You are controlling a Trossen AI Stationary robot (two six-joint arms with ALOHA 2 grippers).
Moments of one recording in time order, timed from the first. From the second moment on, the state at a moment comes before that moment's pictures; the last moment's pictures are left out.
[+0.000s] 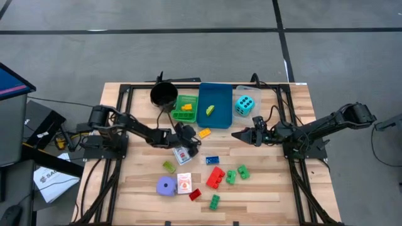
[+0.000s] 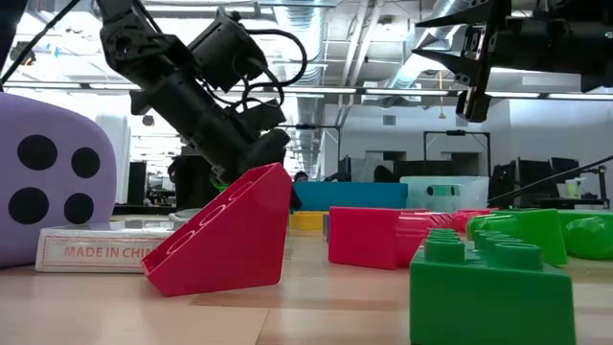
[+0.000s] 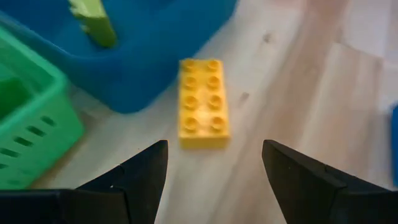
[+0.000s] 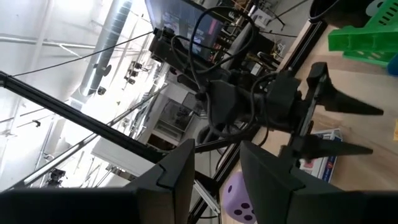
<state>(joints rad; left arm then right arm) -0.05 1.80 0.73 0.35 -0.45 -0.38 0.14 1.05 0.22 0.93 0.18 1.07</state>
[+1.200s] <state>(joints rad) -0.01 1.80 0.73 0.39 -0.39 -0.34 0.14 1.05 0.22 0.92 0.18 1.06</state>
